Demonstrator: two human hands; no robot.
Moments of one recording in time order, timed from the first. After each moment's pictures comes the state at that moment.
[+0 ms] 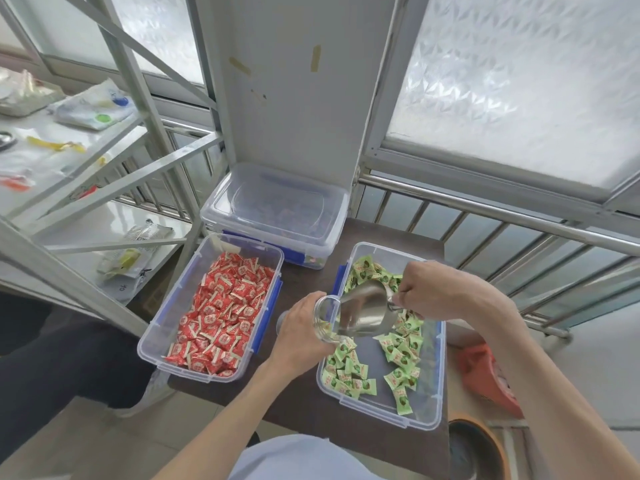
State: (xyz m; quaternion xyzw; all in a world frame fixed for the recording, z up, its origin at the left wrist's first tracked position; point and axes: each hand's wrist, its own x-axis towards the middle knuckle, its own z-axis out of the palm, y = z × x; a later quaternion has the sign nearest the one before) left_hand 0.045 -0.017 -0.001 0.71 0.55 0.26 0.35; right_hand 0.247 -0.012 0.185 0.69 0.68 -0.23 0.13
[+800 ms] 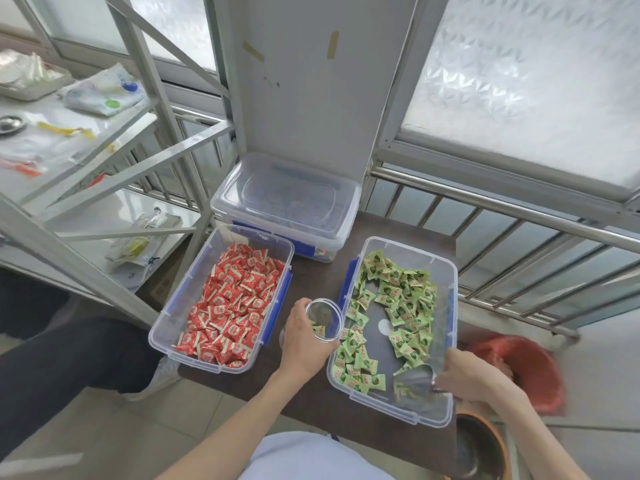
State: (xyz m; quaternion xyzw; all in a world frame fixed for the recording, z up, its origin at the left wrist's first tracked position) left_hand 0.041 -0.030 -0.042 0.59 0.66 0.23 0.40; right_hand 0.296 -0.084 0.057 0.75 0.52 -0.32 0.26
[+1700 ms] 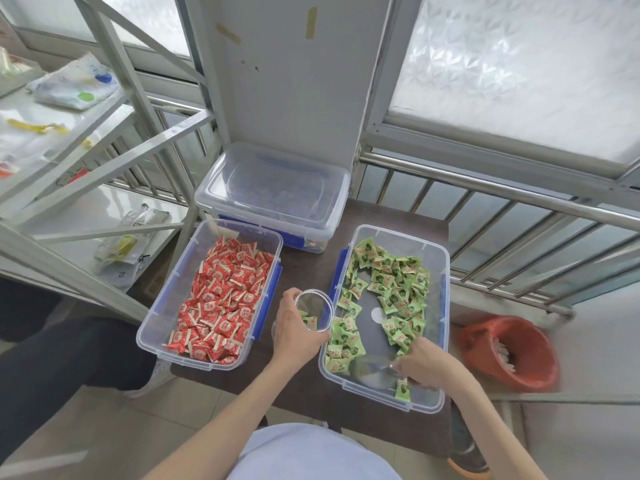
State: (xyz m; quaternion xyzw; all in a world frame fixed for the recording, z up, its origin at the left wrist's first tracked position) left_hand 0.044 -0.023 -0.039 0.59 0.67 0.23 0.40; right_hand 0.264 -0.077 0.035 0.78 0.42 -0.45 0.12
